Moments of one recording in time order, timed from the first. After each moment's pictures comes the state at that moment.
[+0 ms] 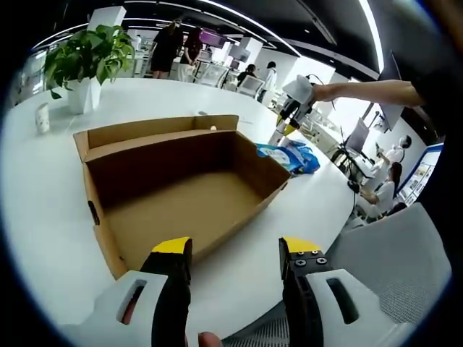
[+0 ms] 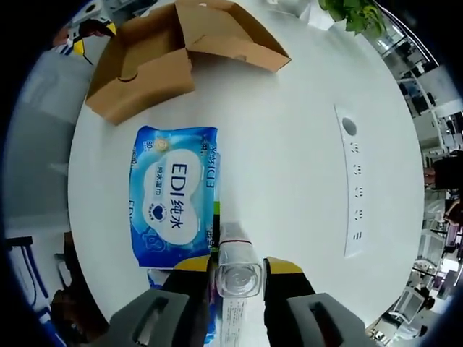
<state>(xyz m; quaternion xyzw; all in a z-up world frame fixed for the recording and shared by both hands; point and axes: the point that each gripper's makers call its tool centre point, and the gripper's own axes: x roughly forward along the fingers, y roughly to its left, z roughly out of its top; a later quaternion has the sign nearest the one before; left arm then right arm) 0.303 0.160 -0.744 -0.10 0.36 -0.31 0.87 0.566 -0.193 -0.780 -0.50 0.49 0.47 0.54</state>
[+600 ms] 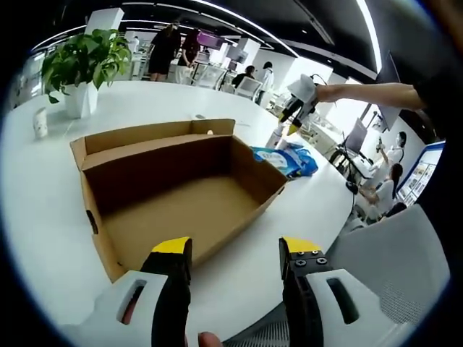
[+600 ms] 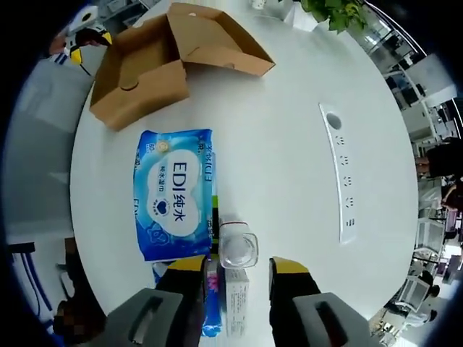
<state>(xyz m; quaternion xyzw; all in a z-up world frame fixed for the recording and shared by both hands) 0.307 0.154 -0.736 -0.10 0.36 -0.31 0.87 0.559 -0.208 -0.756 -0.48 0.49 0.46 0.58</state>
